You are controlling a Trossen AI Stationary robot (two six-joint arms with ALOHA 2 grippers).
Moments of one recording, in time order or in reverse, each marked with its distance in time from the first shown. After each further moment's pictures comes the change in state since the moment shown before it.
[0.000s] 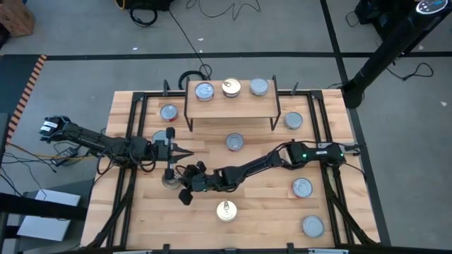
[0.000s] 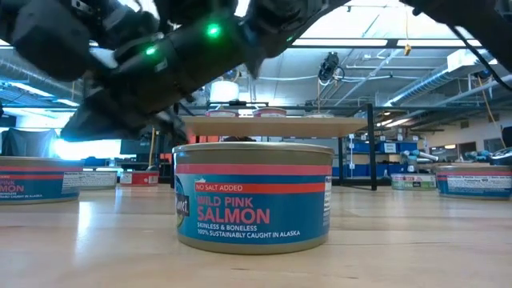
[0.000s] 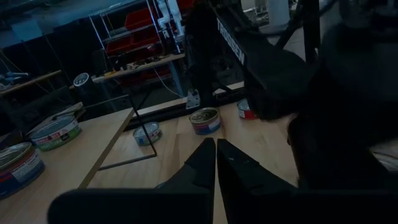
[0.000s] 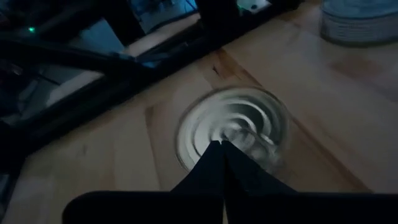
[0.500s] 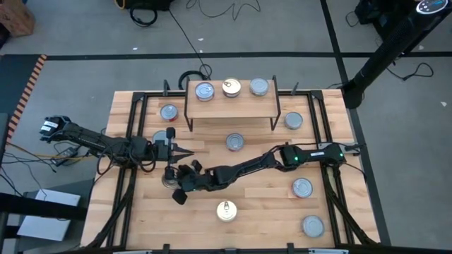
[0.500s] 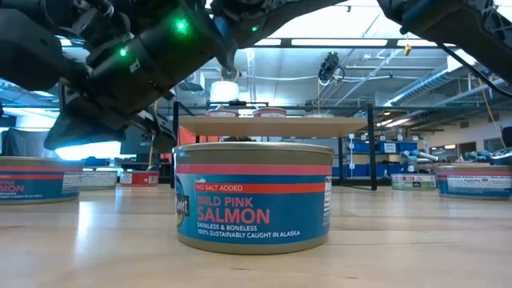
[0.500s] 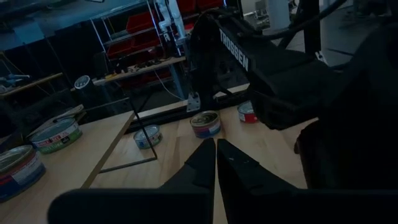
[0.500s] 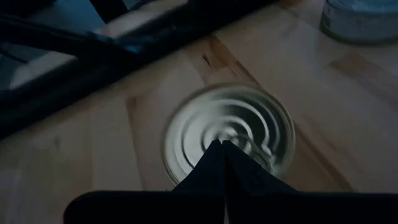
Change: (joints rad) left arm 0.000 0.006 -0.001 0.022 0.000 0.000; right arm -0.012 0.112 0.270 -0.282 -0.003 -0.027
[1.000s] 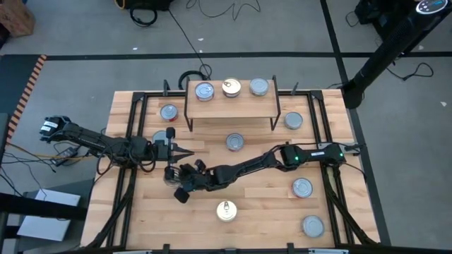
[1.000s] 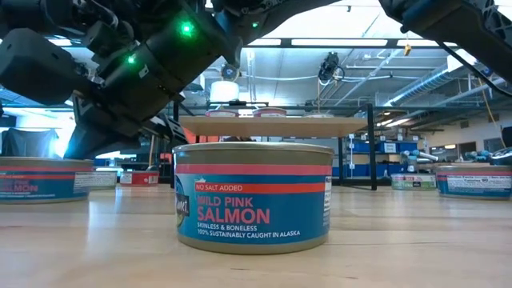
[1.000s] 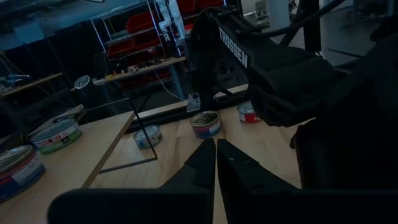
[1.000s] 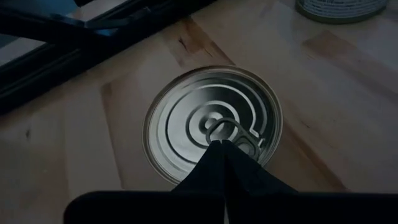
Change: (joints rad) left arm 0.000 0.000 0.000 0.002 0.000 0.000; right arm -0.001 -0.007 0.002 -0.114 0.023 0.055
